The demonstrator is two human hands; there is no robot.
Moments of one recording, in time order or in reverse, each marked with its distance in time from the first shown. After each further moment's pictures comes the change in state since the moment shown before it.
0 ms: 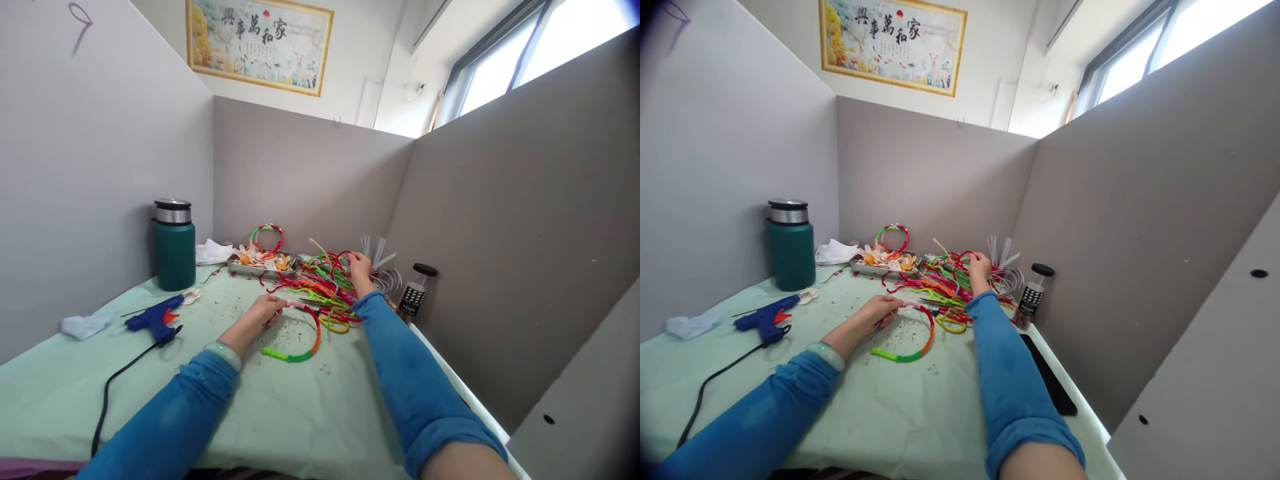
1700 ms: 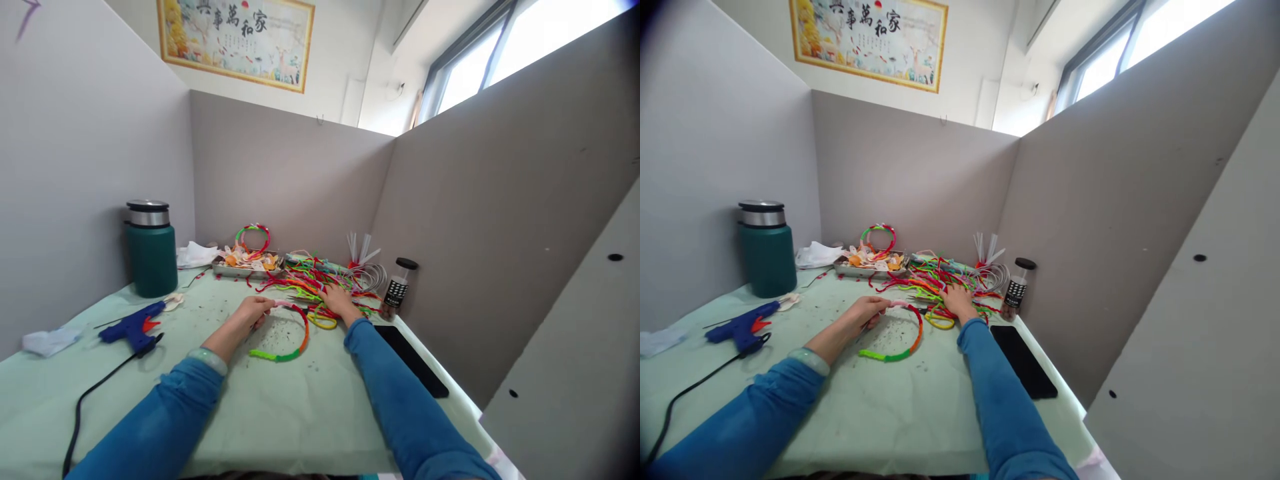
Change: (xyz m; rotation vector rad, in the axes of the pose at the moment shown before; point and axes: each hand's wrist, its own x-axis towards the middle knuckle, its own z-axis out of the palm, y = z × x) left_hand 0.002 0.000 0.000 0.032 0.006 0.016; right_hand -0.075 0.038 0.008 -0.639 -0.446 -0.277
